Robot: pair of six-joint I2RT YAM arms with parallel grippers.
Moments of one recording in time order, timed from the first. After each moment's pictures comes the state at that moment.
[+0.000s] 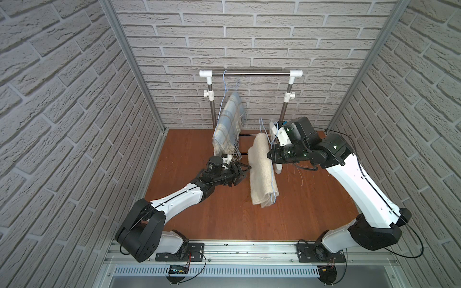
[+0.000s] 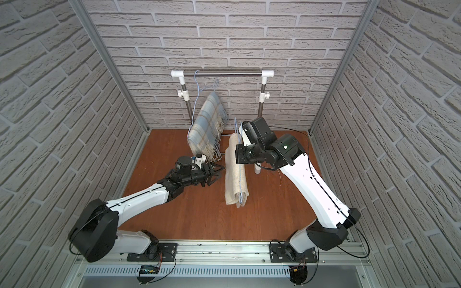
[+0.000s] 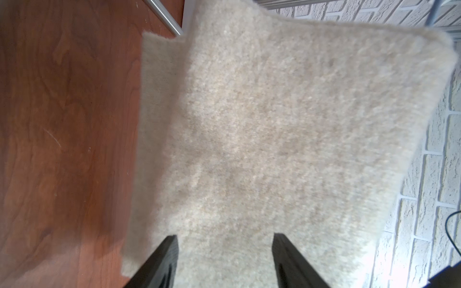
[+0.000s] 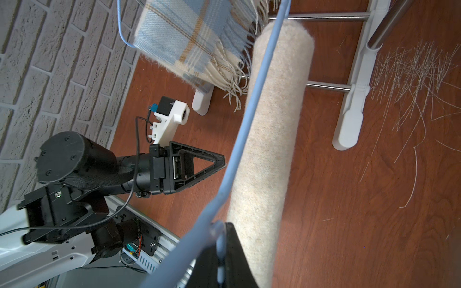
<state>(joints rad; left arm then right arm) -0.54 1.36 0.71 0.30 0.54 -1.33 0.72 1.50 1.96 -1.27 -0.04 0.52</state>
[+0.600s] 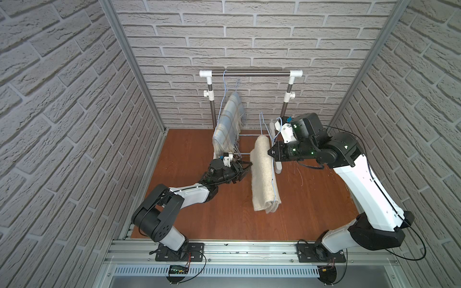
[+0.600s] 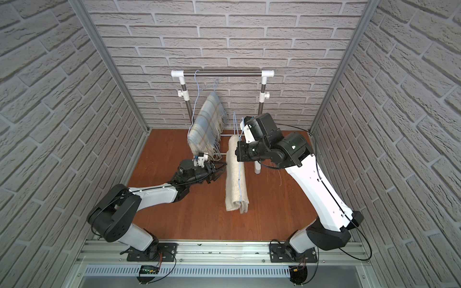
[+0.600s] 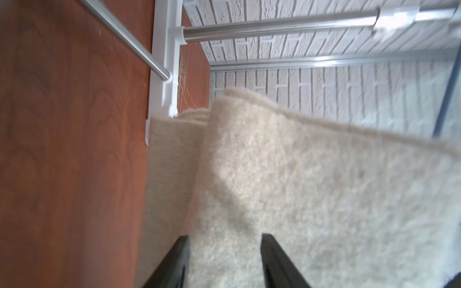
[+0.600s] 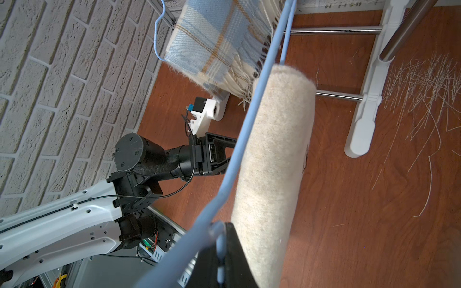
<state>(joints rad) -0.54 1.58 0.64 0.80 0.51 -1.45 0.71 1.50 2.05 -1.30 -0.09 0.53</state>
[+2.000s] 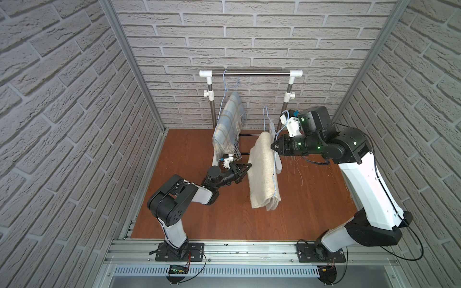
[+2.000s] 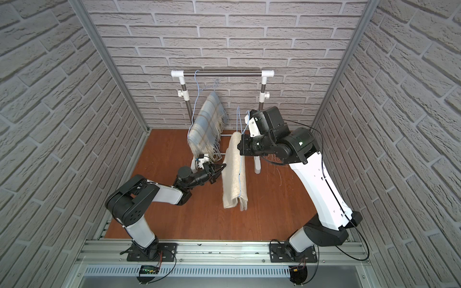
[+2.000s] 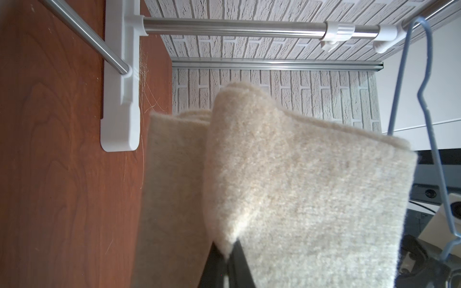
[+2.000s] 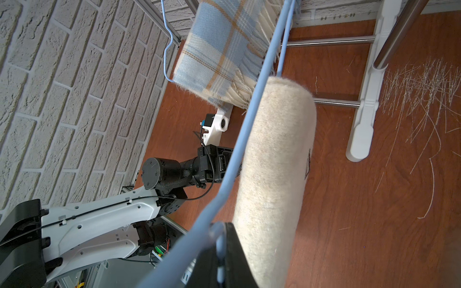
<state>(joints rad) -0.52 1.75 0.58 1.25 0.55 -1.59 0.66 1.54 2.18 -1.36 -0.12 0.55</state>
